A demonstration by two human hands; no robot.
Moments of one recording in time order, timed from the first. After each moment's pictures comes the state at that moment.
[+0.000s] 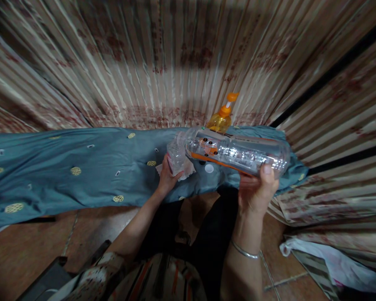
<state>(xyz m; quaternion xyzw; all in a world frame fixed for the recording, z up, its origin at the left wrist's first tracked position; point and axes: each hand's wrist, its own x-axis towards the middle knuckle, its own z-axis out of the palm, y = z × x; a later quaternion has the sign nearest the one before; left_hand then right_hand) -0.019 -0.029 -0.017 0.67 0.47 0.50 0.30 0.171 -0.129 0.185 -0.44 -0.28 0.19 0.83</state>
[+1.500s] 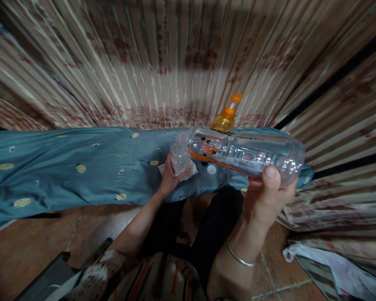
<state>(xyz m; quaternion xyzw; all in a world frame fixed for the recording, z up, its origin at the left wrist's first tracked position) -0.019 -0.029 -0.020 0.68 0.46 0.50 0.30 0.151 -0.136 0.205 -0.43 -0.28 0.12 0.85</state>
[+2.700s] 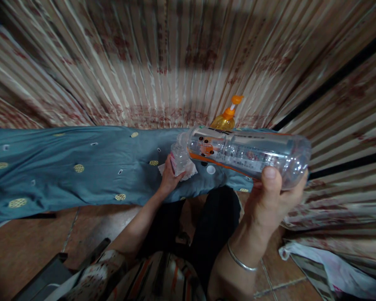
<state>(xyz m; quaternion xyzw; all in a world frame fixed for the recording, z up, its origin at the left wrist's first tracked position) -0.016 -0.030 -0.018 0.65 0.46 0.50 0.35 0.172 -0.135 0.203 -0.45 -0.34 0.04 0.82</state>
